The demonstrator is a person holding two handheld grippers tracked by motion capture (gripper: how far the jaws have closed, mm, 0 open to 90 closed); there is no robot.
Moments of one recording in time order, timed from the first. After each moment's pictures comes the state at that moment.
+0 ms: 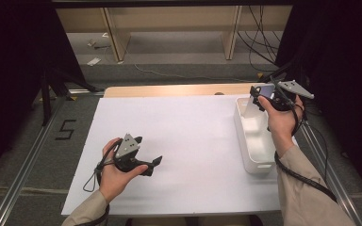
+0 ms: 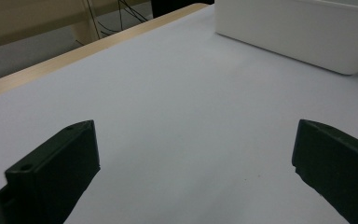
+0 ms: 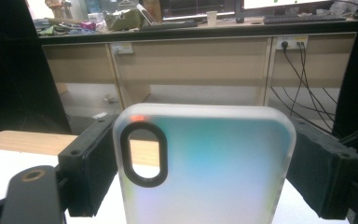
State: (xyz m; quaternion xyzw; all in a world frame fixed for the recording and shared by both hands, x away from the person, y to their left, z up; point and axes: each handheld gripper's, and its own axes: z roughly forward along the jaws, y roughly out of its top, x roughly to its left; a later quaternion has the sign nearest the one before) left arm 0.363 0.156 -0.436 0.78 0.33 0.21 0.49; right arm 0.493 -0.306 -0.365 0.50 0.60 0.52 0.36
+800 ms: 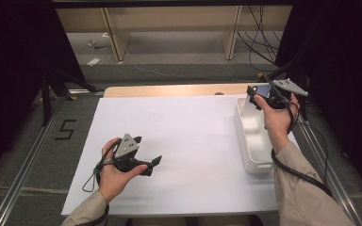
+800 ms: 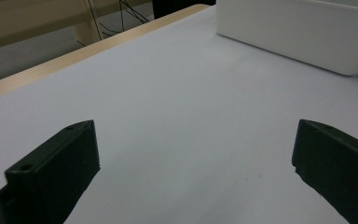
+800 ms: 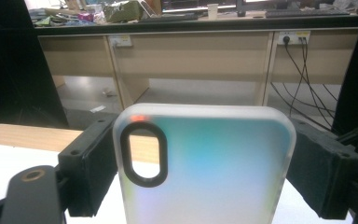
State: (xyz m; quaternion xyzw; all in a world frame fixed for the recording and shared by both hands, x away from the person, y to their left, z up) left arm 0.362 0.158 -0.436 0.77 0.33 0.21 0.49; right arm 0.505 -0.300 -0.369 0.50 0.61 0.51 0.36
